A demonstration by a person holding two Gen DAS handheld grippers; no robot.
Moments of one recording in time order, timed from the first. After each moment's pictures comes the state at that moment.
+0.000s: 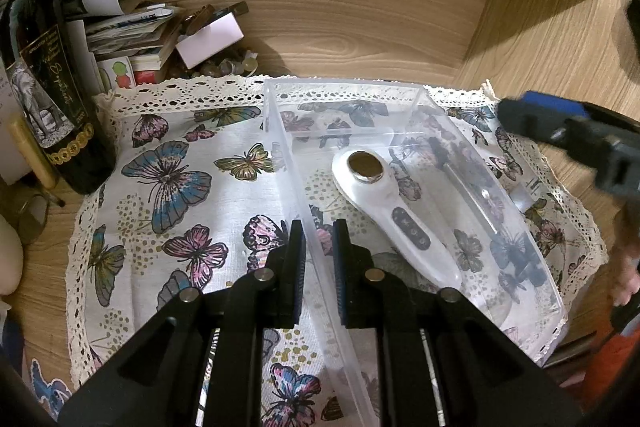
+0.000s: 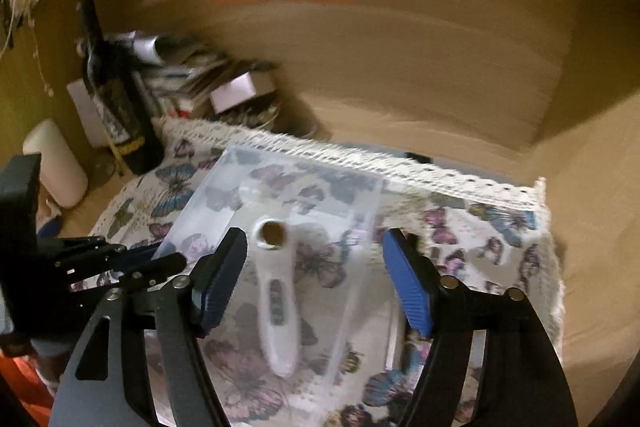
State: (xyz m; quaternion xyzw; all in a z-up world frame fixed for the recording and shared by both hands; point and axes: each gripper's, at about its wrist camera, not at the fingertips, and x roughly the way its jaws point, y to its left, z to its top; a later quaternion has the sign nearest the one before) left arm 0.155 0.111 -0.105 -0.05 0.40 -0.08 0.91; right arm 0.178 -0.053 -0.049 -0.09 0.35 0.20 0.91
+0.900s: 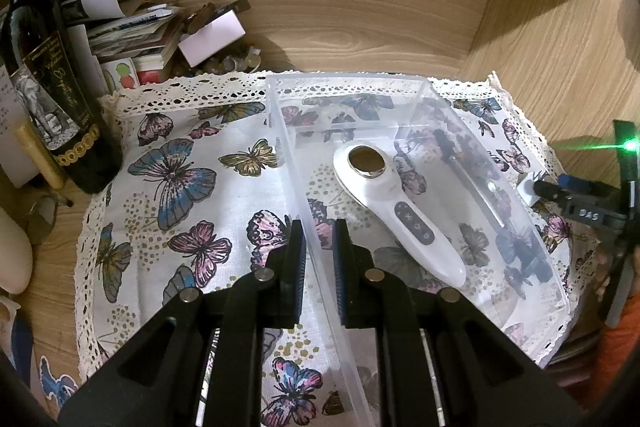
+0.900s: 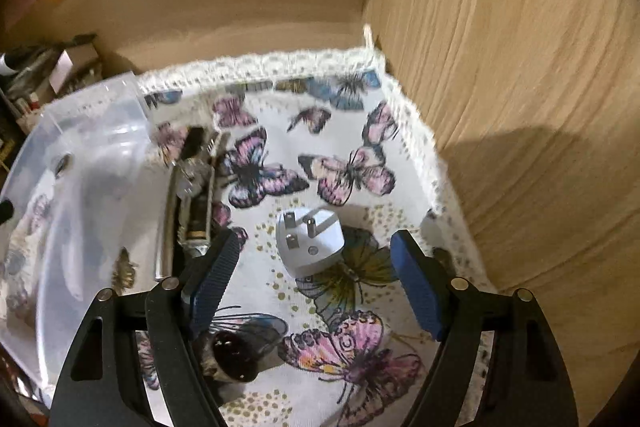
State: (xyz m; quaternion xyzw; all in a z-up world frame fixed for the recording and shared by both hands) left arm 0.154 0.106 -0.104 -0.04 0.42 -0.07 0.91; right arm 0.191 -0.200 -0.119 -0.03 0.44 0.03 0.90
